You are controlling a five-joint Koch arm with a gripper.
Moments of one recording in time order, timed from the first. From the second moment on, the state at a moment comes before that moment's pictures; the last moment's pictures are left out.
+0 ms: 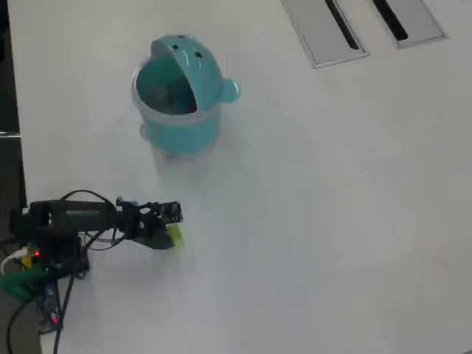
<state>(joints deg) 7.7 101.6 123.4 43.4 -94.6</state>
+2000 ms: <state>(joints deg) -10.3 102.6 126.7 7.8 -79.1</state>
